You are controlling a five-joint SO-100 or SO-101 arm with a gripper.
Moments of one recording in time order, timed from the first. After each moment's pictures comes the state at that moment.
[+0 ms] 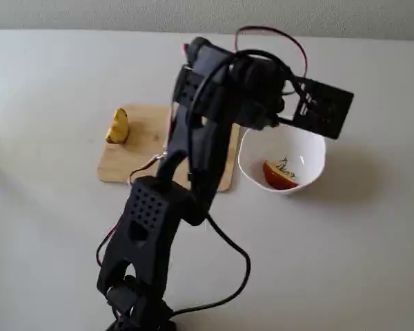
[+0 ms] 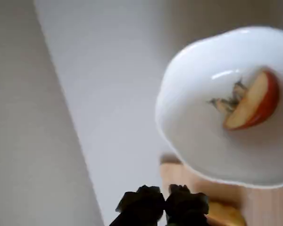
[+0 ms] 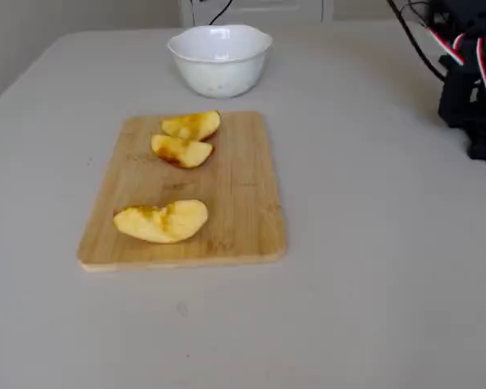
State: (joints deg) arm 14.3 49.0 0.6 101.8 -6.0
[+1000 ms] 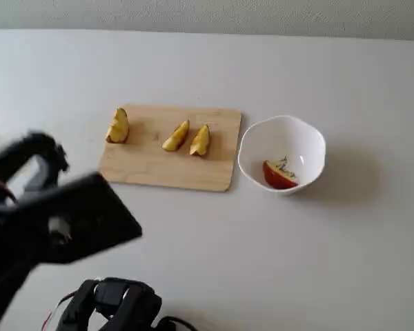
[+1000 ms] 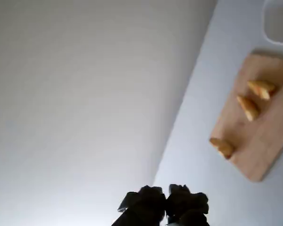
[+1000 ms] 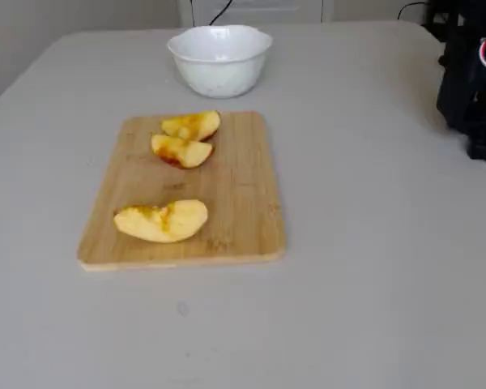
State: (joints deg) arm -10.7 160.1 79.6 95.4 -7.5
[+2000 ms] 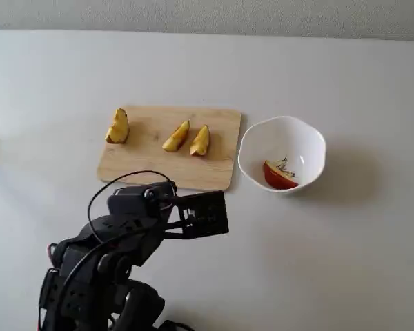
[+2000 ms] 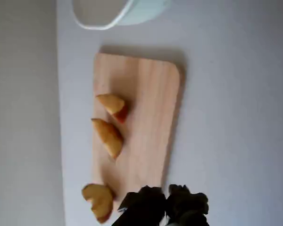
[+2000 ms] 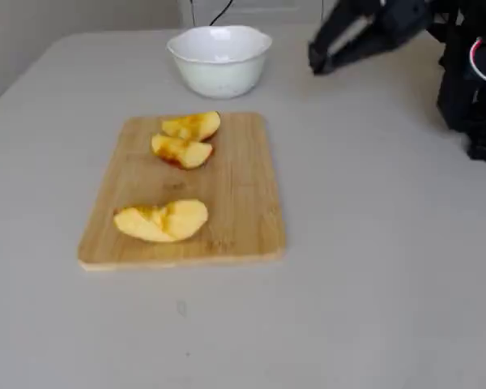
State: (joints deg) arm -3.6 185.2 168.0 56.2 -7.1
